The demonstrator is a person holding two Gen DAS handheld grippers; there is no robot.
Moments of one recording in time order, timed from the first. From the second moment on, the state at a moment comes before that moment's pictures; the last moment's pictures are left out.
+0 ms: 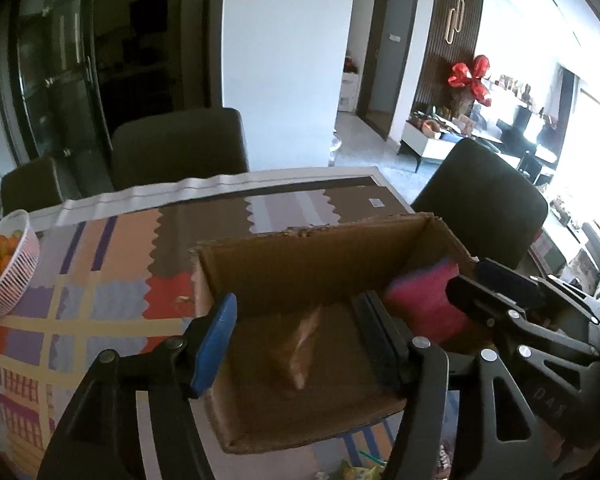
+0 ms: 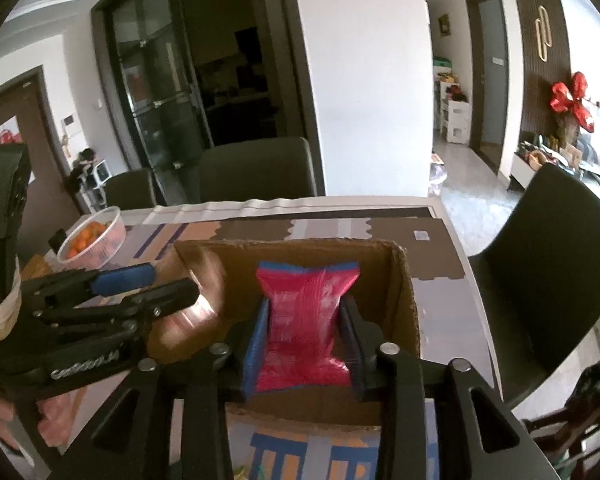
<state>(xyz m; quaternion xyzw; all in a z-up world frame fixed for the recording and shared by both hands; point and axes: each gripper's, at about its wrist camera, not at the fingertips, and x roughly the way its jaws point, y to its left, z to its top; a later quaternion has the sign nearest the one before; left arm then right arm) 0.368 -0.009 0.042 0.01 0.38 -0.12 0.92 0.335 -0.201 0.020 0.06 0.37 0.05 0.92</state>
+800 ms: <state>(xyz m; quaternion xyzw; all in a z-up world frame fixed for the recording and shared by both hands) 0.242 -0.004 0.071 0.06 0.32 -0.12 0.94 0.232 -0.186 0.045 0.05 0.33 0.09 0.94</state>
